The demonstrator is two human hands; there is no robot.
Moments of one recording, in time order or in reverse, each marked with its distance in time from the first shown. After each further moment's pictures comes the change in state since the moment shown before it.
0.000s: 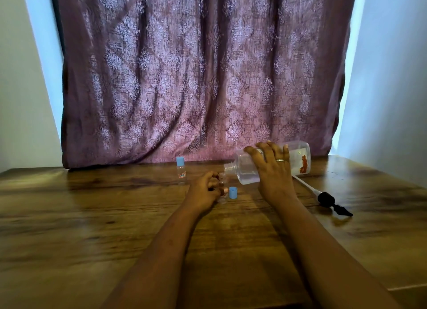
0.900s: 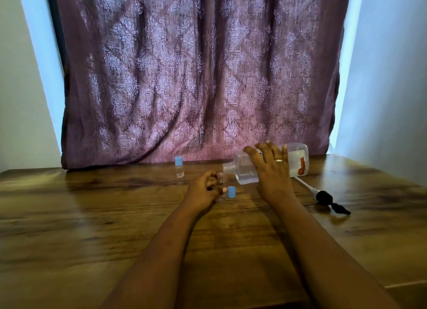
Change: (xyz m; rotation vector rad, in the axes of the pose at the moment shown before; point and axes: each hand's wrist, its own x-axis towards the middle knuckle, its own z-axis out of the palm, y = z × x) left_hand -0.002 0.002 0.000 -0.037 -0.006 -0.027; right_hand -0.002 0.001 0.002 -0.006 -0.011 0.013
